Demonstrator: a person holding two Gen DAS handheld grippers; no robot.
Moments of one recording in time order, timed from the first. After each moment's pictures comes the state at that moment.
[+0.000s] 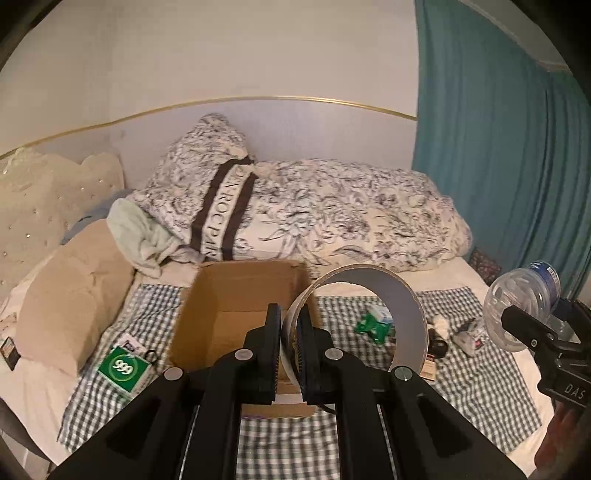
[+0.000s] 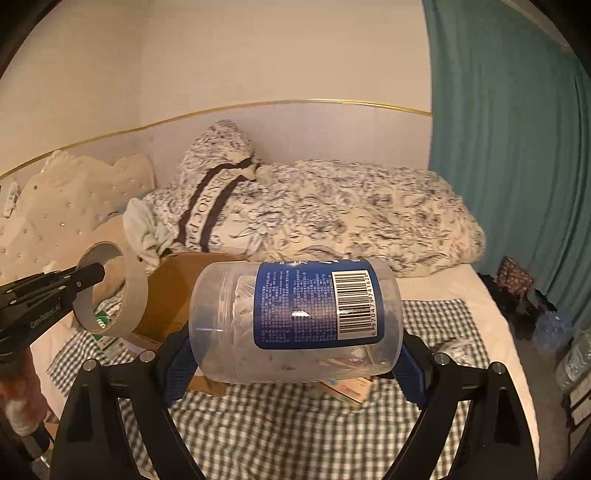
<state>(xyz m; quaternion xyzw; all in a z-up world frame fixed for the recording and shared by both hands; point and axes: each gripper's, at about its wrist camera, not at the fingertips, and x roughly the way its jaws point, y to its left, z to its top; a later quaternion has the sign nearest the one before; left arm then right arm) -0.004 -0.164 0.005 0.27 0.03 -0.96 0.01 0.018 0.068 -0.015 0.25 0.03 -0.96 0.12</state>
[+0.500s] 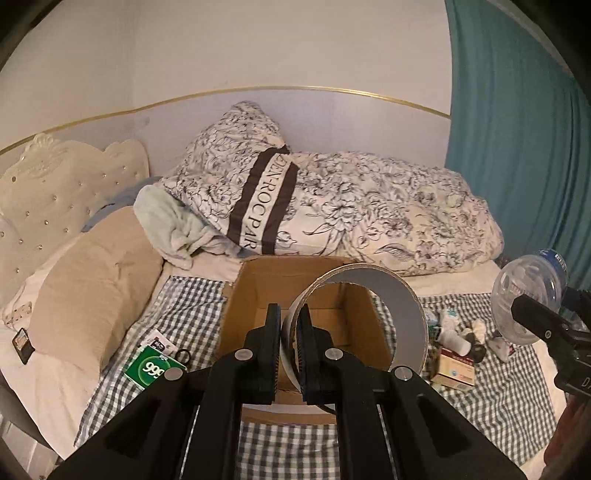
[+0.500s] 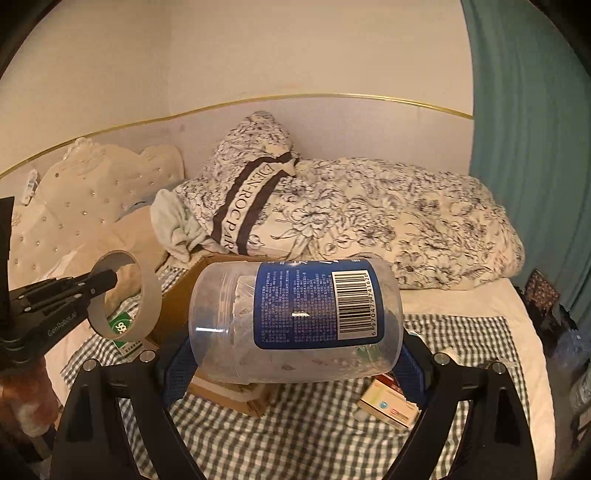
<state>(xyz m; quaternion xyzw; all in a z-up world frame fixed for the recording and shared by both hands) -0.030 -0.224 -0.011 0.29 0.03 -0.96 0.06 -0.022 -0.001 -0.021 0.26 0.05 -0.95 0.17</state>
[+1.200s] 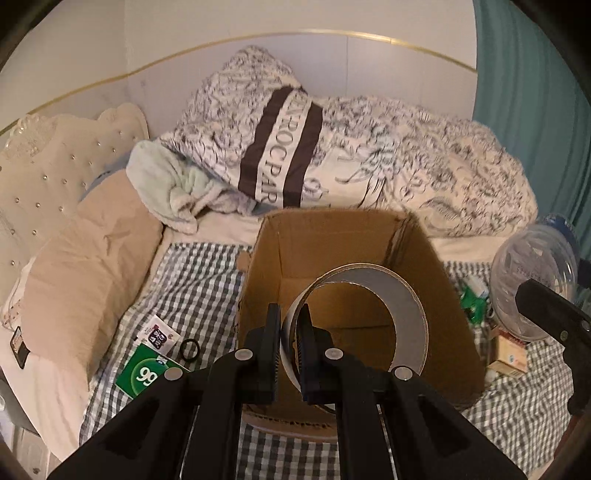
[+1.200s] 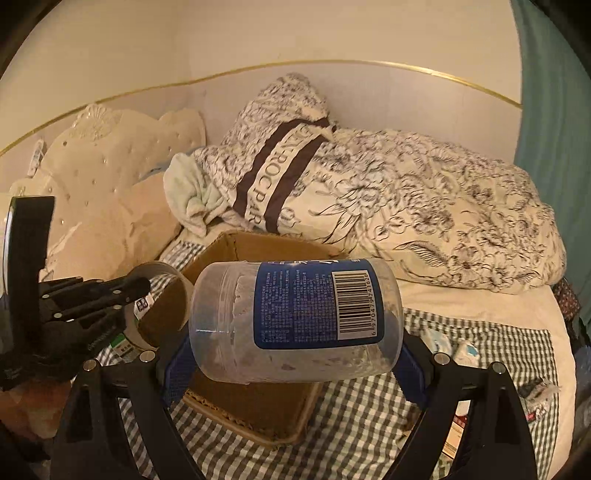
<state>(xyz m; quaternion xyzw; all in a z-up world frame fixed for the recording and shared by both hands) -0.120 -0.261 -0.090 0.38 0.01 -0.92 0.07 -0.106 -0.083 -0.075 0.31 0.08 -0.92 0.22</state>
